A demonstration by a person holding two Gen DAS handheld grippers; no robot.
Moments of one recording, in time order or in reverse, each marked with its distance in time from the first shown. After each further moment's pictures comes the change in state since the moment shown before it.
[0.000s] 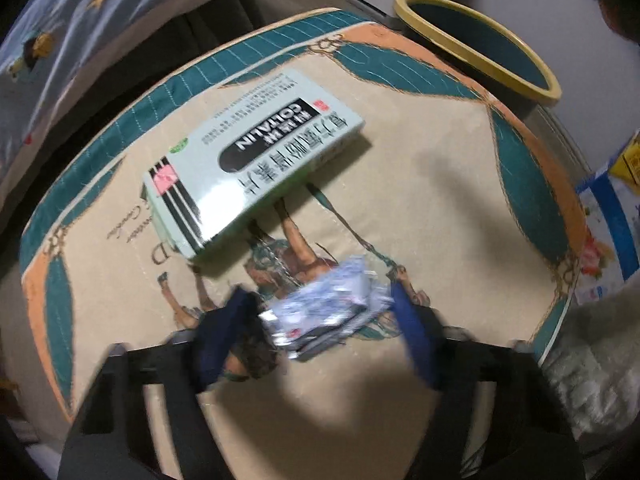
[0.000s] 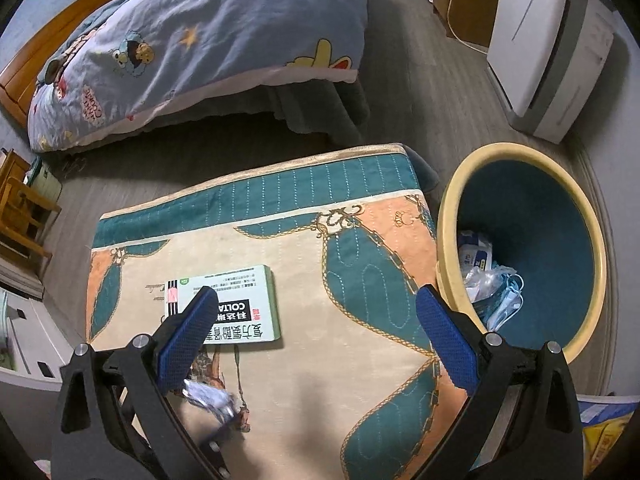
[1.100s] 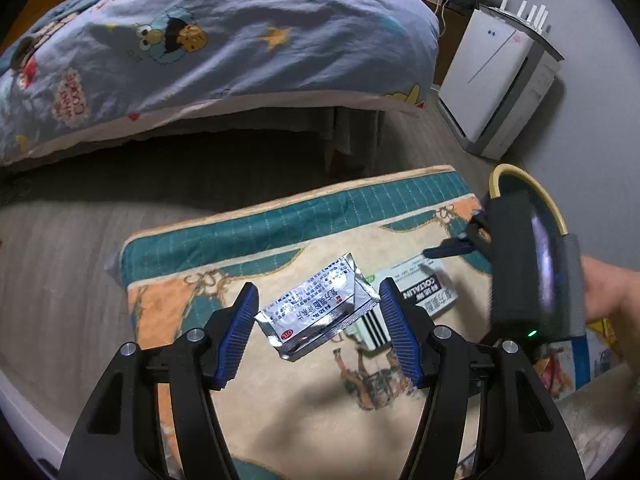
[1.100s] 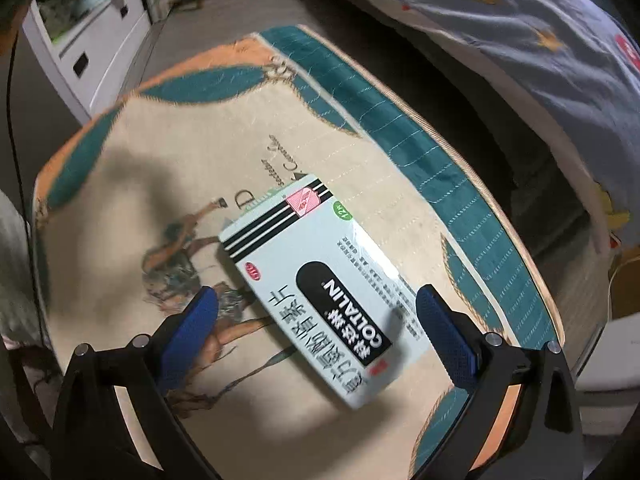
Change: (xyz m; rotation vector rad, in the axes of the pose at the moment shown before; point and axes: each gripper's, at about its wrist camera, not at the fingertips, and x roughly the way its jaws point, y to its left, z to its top) left arm -0.118 0.133 0.030 -0.361 -0.211 0.029; right arm 0.091 0.133 -0.055 -1.088 0.104 0.196
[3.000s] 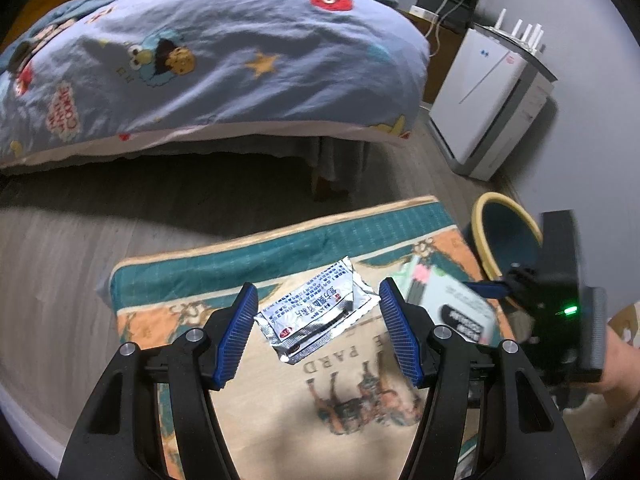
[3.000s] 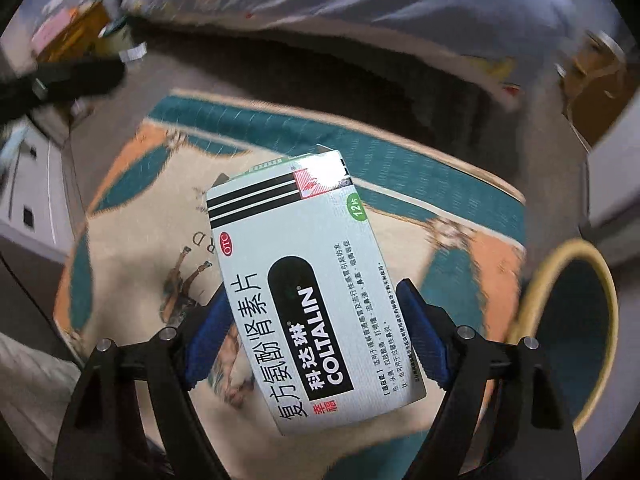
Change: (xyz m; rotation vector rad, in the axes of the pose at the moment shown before) left arm -0.013 -0.022 0.028 -0.009 -0.056 -0.033; right arm -0.079 -0.032 -0.044 0.614 -0.031 -0.088
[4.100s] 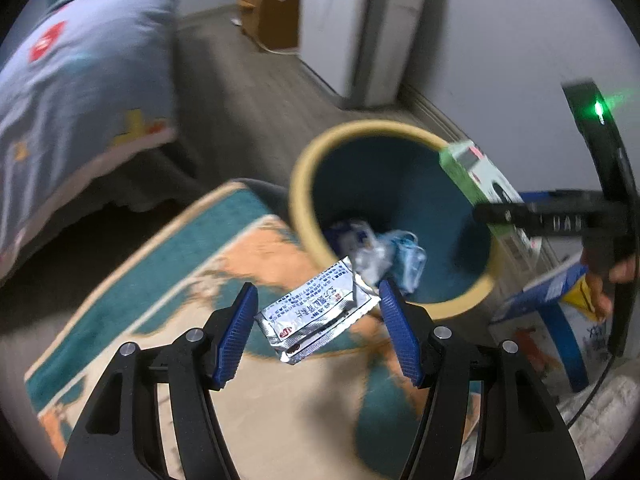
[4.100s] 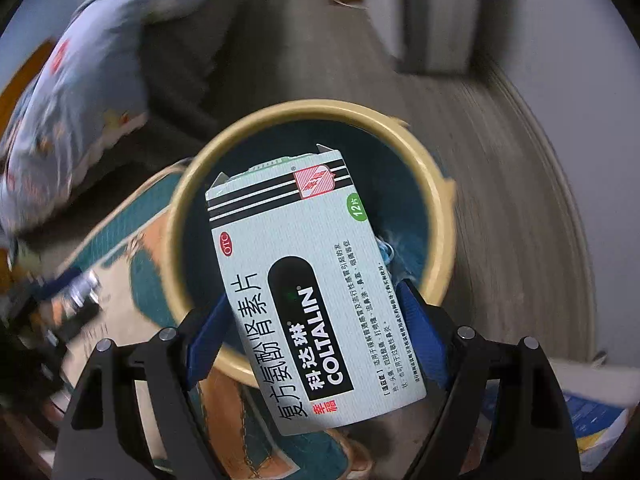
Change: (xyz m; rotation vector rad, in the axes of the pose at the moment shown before) left arm 0.128 -0.255 0.009 0.409 0.136 -0.139; right arm -0.066 -0.286 -0.156 0.800 -0.056 -0.105
